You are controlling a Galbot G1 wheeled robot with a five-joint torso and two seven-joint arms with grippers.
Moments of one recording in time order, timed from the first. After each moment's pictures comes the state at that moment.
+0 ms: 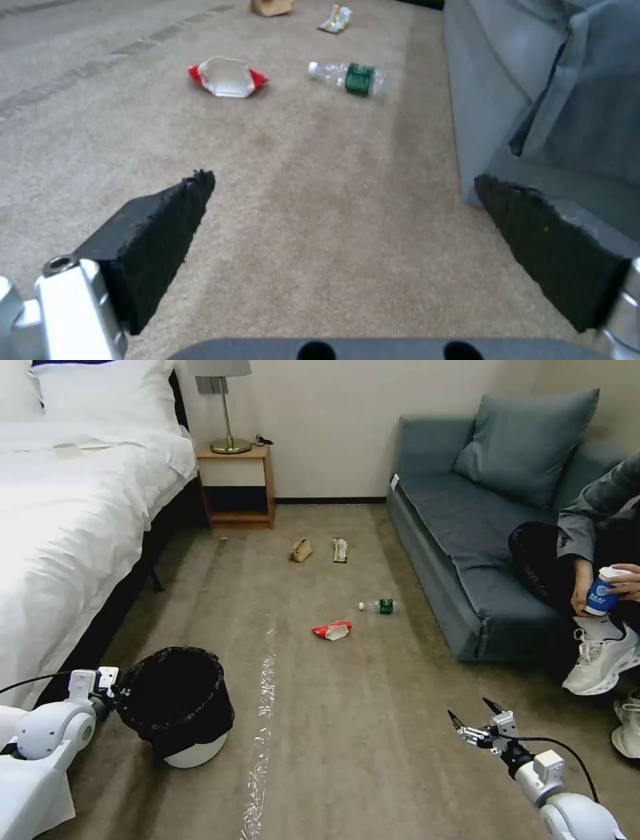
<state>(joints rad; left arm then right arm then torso) 1.21 -0.76 -0.56 -1.58 -0.56 0.65 -0.08 -1.47 0.98 0.57 1.51 0.40 0.21 -0.27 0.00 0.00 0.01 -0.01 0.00</state>
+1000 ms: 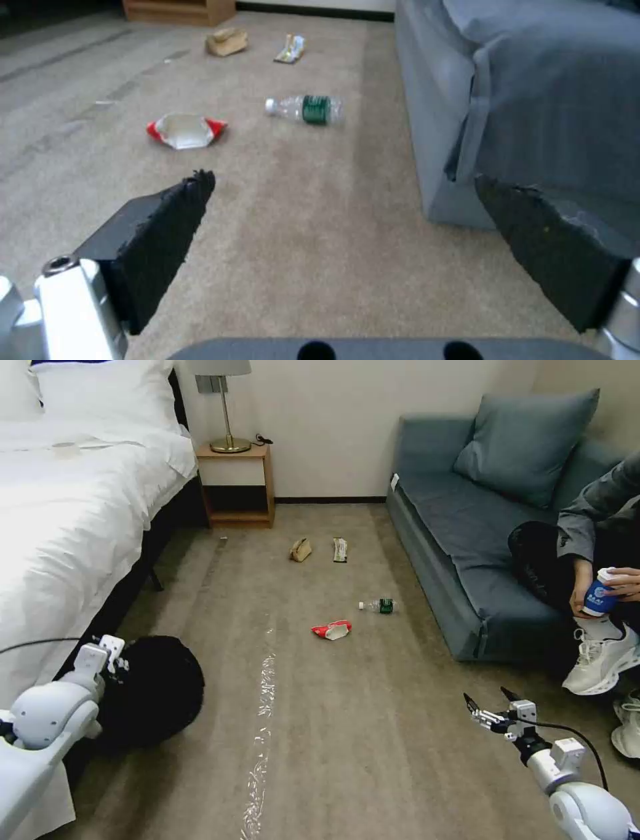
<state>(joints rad) 1.22 -0.62 -0.56 -1.83 -0.50 0.69 -0.17 -1.47 0.96 0.64 1.57 0.55 0.13 -0.23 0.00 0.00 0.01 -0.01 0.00</state>
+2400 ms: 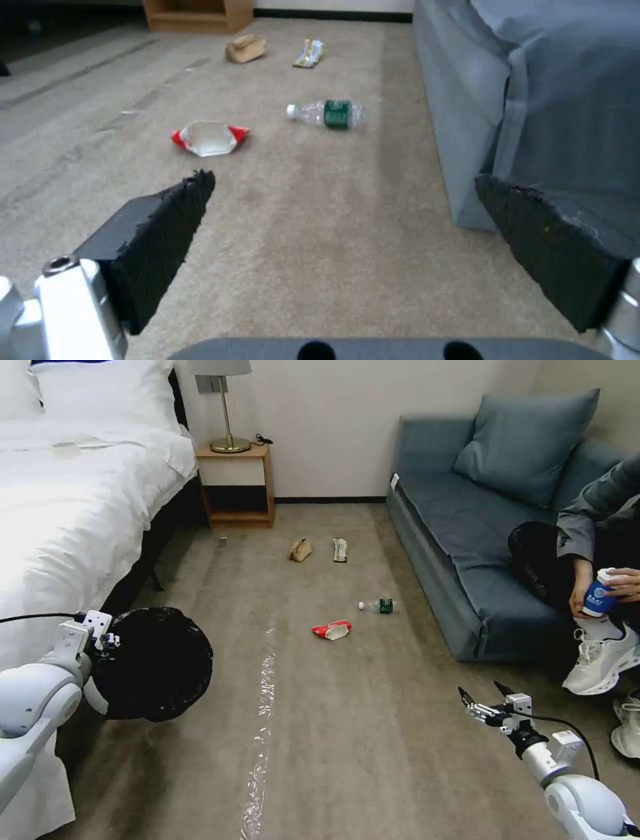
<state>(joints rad) 1.22 -0.62 -0.63 -1.87 -0.53 0.67 -0.16 -1.44 0.97 0.62 1.57 0.57 0.13 -0.26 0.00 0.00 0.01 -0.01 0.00</state>
